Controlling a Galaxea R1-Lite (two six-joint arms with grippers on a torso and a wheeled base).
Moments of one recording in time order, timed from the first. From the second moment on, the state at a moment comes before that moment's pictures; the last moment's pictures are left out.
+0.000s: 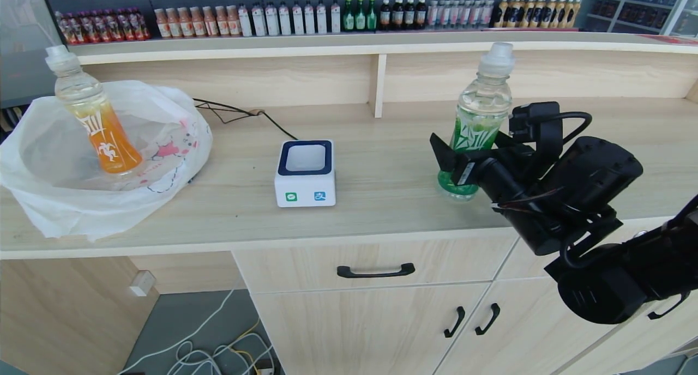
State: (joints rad) left arm 0.00 0.00 0.00 0.00 0.00 0.00; right arm 0.46 1.91 -0.81 -1.41 -0.22 -0.08
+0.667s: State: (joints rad) left arm 0.00 0.00 0.00 0.00 0.00 0.00; right arm 0.44 1.91 -0.79 -1.40 -0.22 -0.07
